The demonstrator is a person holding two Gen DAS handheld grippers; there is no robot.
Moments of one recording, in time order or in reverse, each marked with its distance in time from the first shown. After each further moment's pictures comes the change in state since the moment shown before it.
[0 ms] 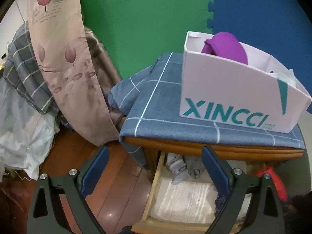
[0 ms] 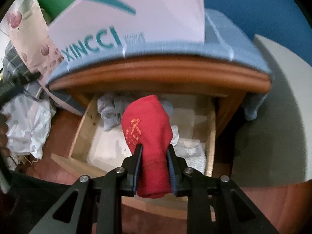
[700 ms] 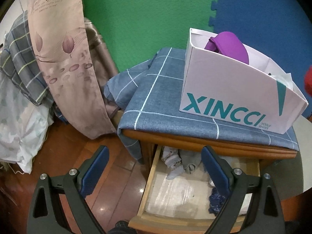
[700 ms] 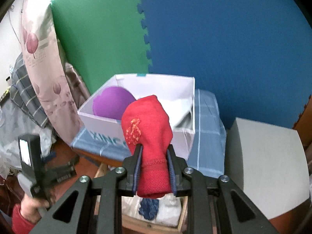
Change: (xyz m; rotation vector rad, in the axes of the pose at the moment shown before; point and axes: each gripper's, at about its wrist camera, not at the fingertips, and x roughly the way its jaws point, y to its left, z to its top) left arm -0.001 0.011 -0.002 -0.049 0.046 -0.071; right arm -0.151 0.045 0.129 -0.114 -0.272 -0.080
